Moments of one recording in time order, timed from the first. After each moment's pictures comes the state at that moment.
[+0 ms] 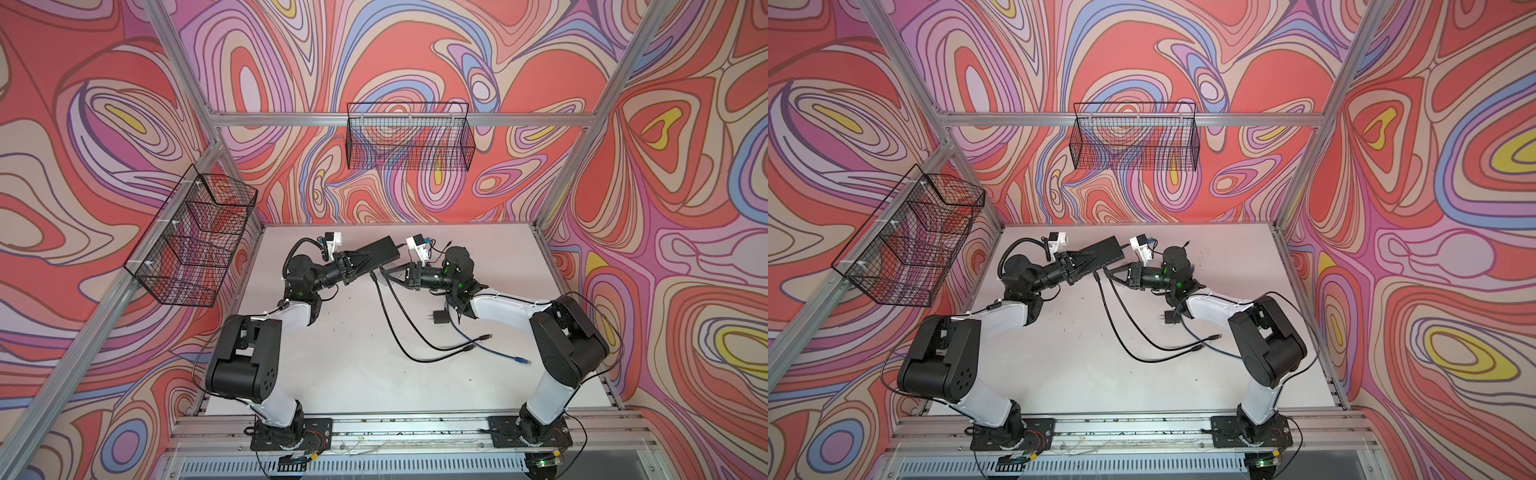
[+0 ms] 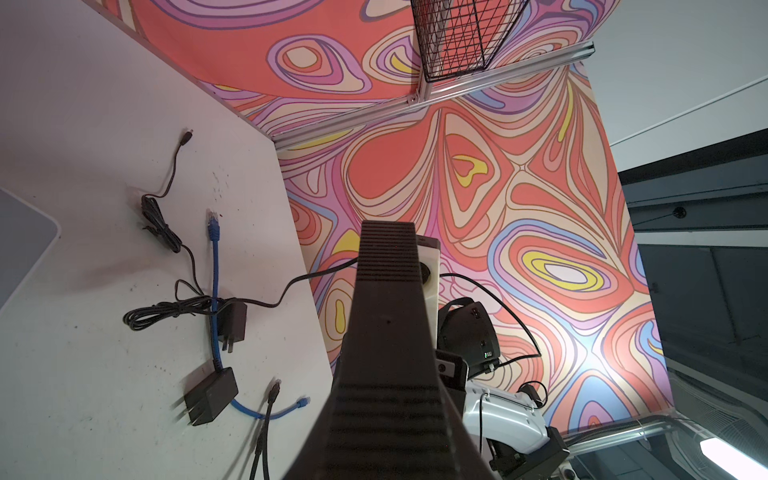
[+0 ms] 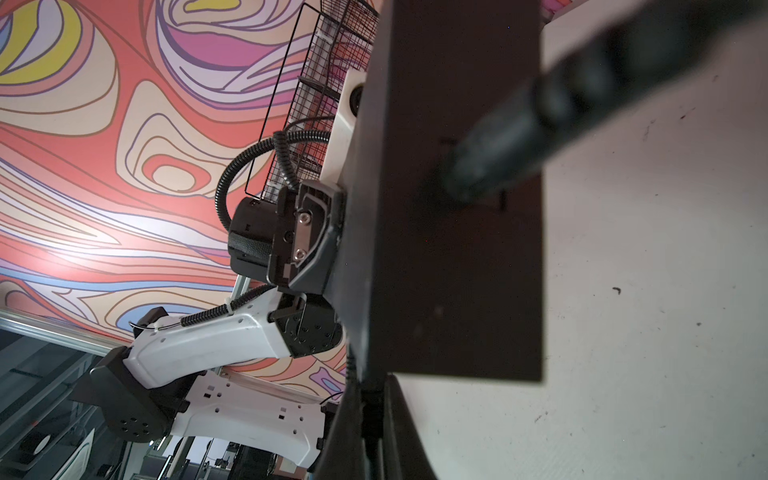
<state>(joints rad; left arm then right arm) -0.14 1.58 0.75 0.99 0.97 -1.44 0.54 1.77 1.05 0.71 -0.87 1.06</state>
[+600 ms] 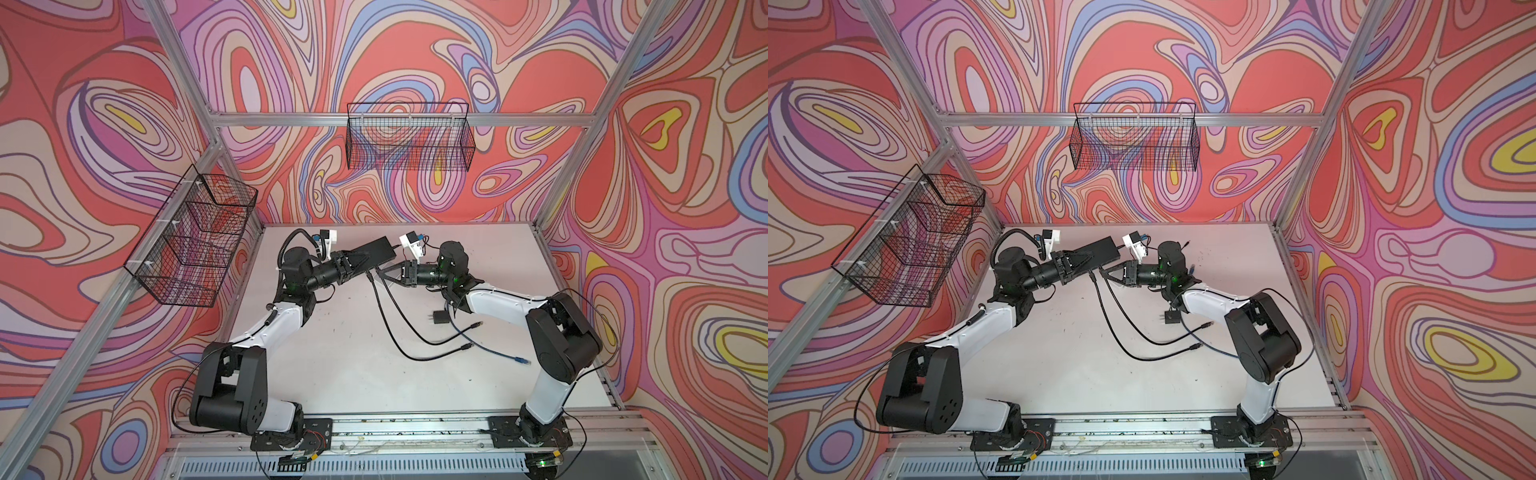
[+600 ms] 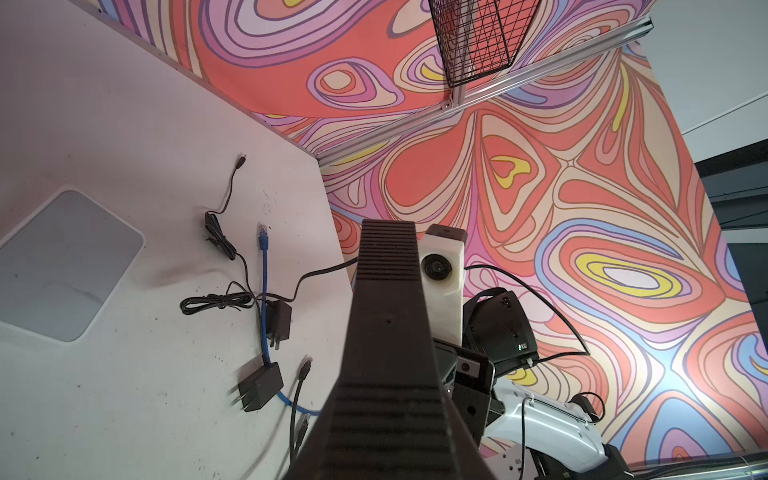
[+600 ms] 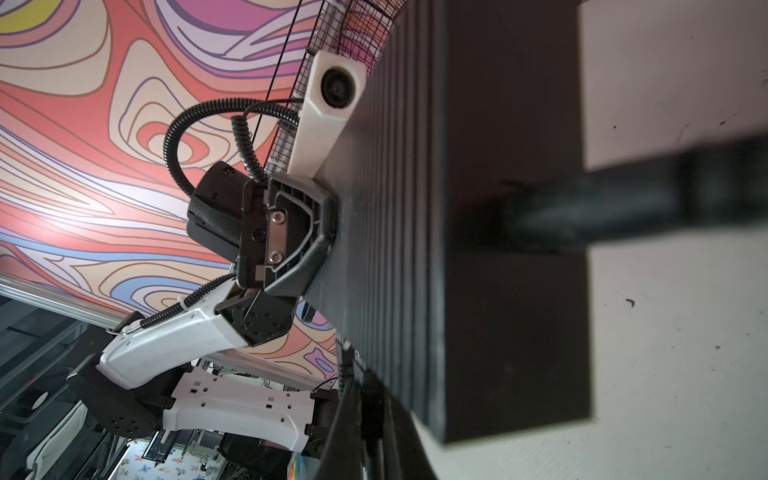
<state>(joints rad) -0.14 1.43 0.80 0.56 0.92 -1.15 0.55 1.80 1.11 0.65 -0.92 0.99</state>
